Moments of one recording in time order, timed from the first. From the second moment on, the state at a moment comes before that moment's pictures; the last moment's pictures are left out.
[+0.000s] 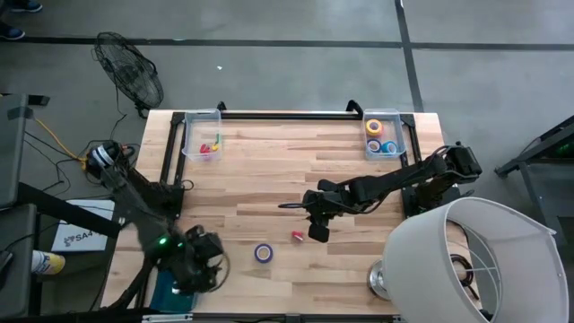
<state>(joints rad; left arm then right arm) -0.90 1.44 1.12 -0.90 -0.33 -1.29 0.21 1.65 1.16 -0.50 0.10 0.45</state>
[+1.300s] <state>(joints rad) -0.39 1.77 1.12 -0.57 0.03 -0.83 0.21 1.65 1.16 -0.52 0.10 0.49</state>
